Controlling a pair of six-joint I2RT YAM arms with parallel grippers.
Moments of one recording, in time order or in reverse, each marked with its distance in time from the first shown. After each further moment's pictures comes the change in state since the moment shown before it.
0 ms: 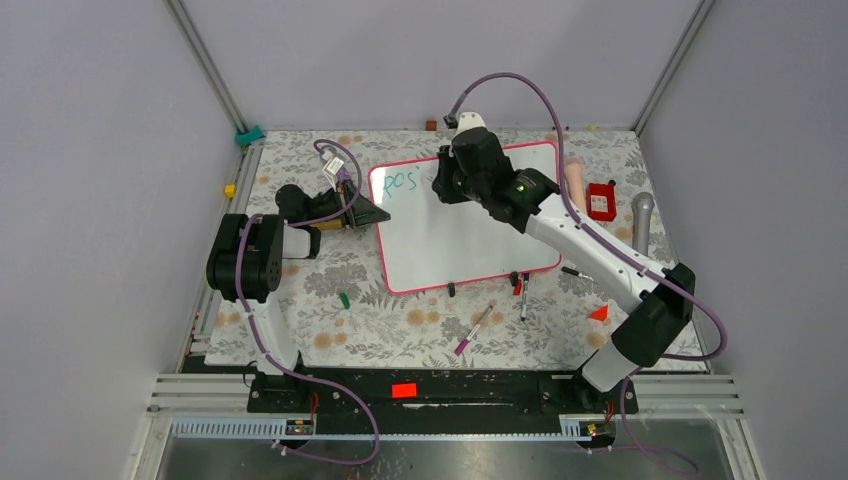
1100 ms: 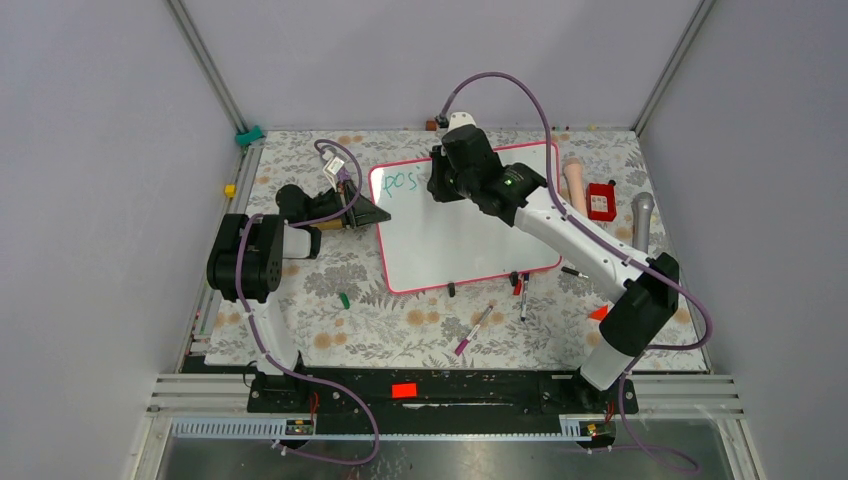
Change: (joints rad) left arm -0.003 0.000 0.000 0.005 0.000 -0.002; right arm -0.001 0.083 0.062 -0.023 -0.007 0.000
